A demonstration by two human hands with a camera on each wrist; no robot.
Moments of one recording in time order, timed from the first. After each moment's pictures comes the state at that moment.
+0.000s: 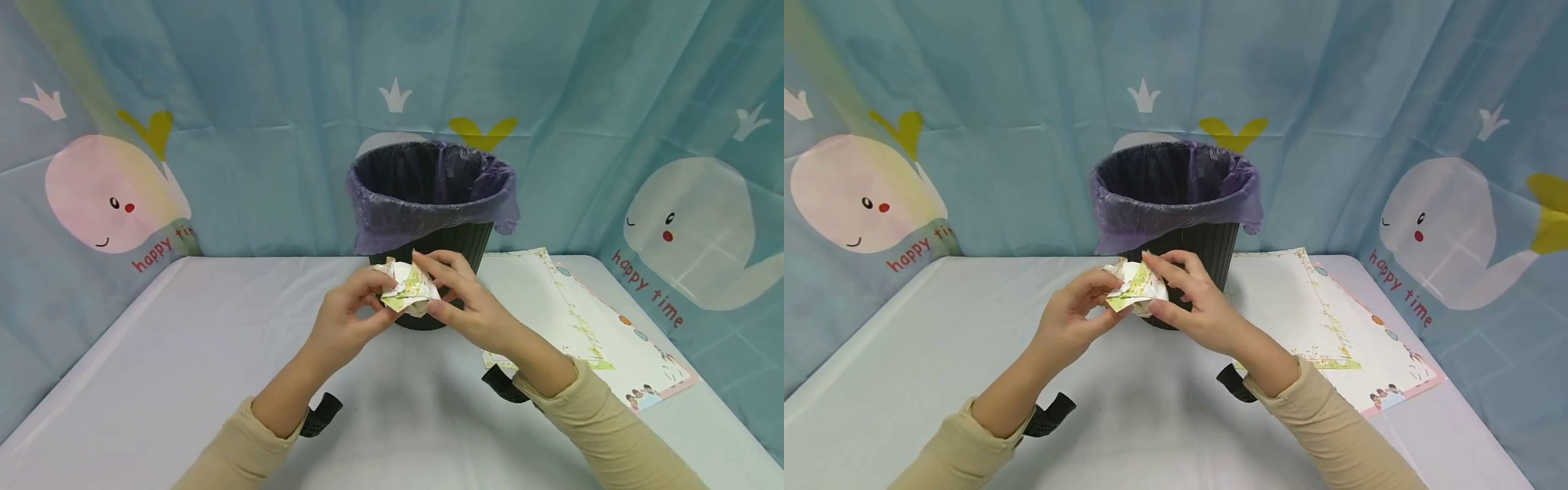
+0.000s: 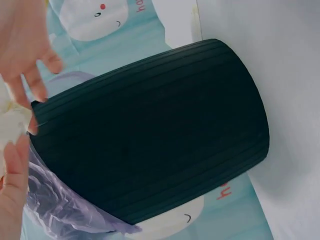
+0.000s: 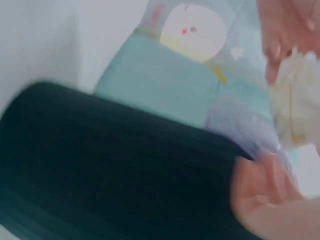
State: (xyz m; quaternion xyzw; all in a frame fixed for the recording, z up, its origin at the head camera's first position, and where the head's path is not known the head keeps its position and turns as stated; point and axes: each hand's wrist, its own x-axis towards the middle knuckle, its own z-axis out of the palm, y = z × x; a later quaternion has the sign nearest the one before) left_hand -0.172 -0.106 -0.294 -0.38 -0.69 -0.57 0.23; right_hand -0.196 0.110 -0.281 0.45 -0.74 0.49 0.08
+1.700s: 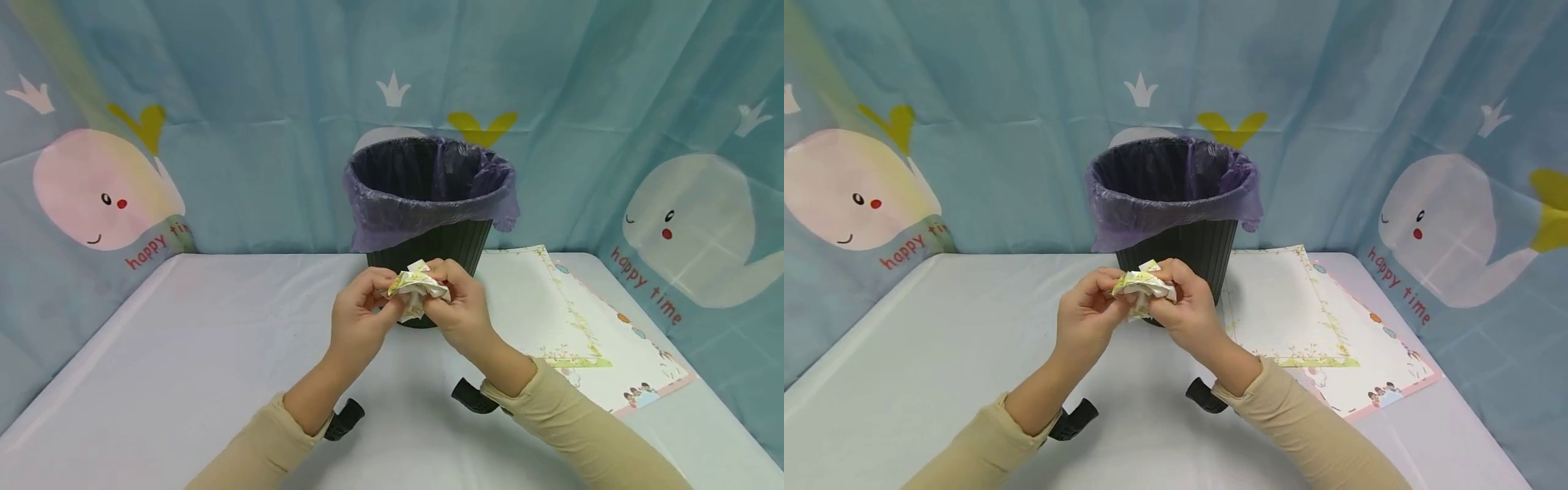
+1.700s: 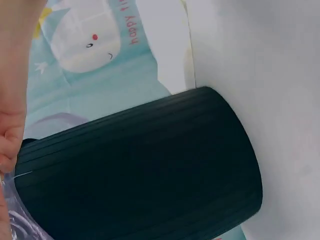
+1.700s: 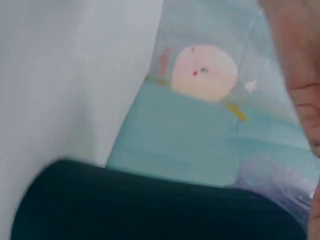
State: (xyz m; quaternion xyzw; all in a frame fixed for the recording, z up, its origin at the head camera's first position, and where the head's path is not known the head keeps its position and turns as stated) left_hand -0.175 -0.078 -0.303 -0.32 -0.65 -0.63 0.27; right_hand -0.199 0.078 -0.303 0.40 -0.60 0.66 0.21
